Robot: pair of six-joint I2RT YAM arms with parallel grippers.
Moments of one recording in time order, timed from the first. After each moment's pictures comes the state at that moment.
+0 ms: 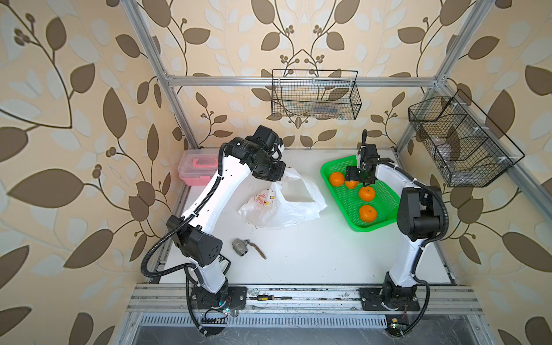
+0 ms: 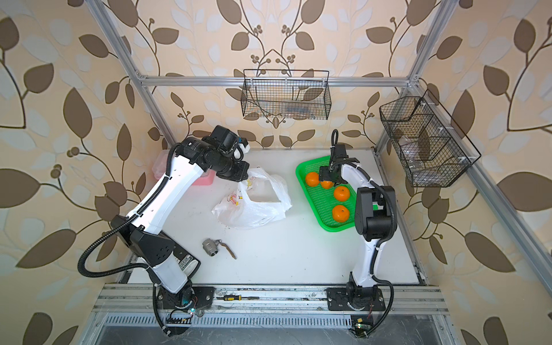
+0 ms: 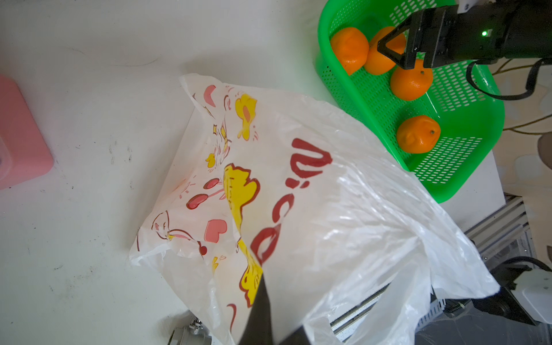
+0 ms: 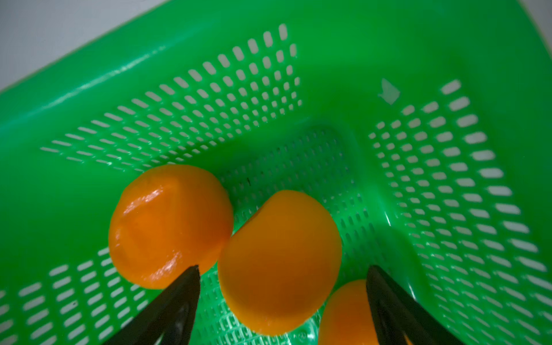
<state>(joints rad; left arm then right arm) -0.47 1.73 2.00 -1.32 0.18 -0.21 0.04 2.01 1.56 -0.62 0.05 0.19</state>
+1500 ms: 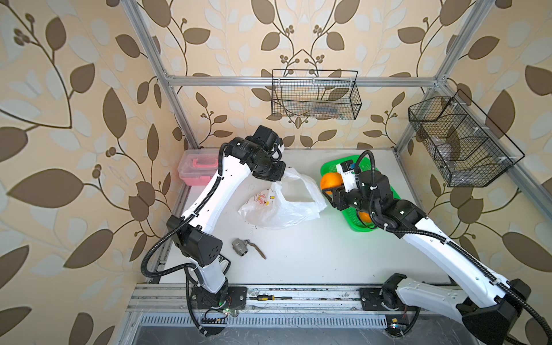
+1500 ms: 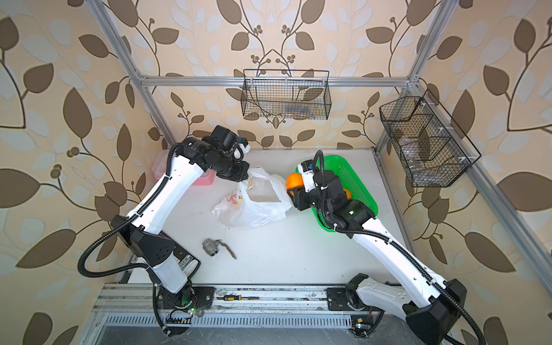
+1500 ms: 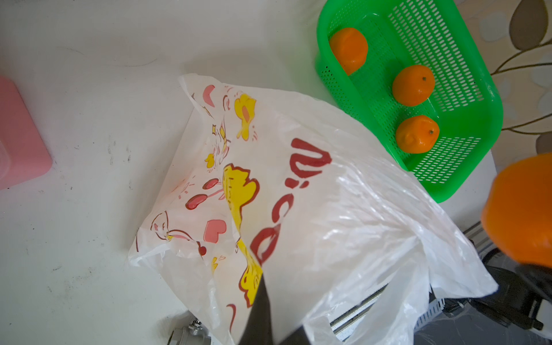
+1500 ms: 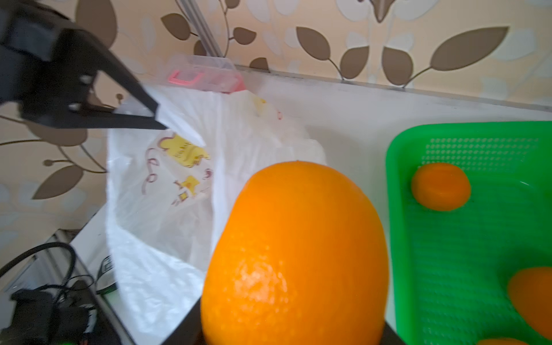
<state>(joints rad) -0.47 1.73 2.00 -1.32 0.18 -0.21 0.63 1.10 1.10 -0.50 -0.02 0.30</state>
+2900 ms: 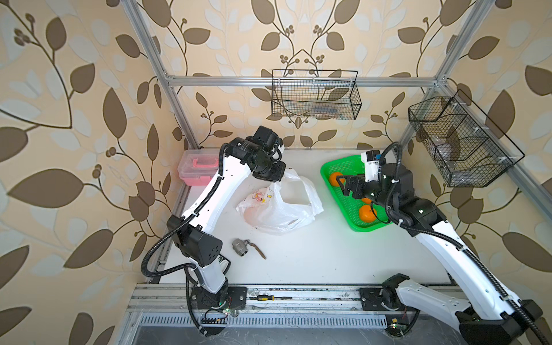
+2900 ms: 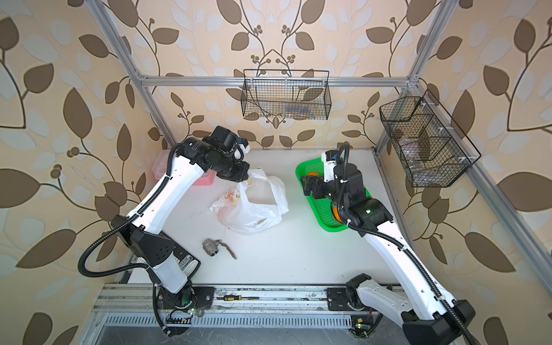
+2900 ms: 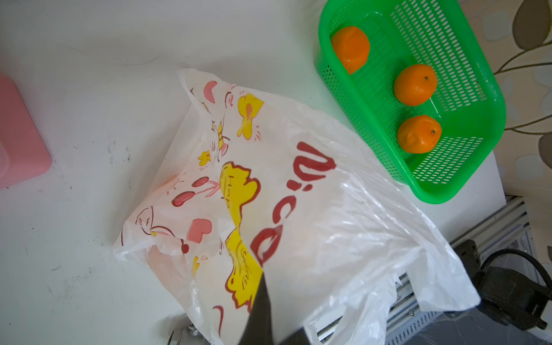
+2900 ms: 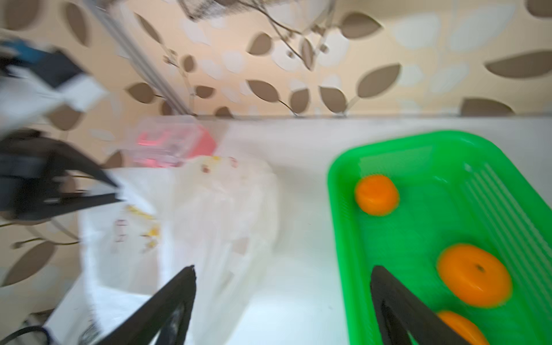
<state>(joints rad) -0.47 1.73 2.00 -1.31 0.18 -0.21 0.34 1.07 1.13 -0.57 0.00 0.33</state>
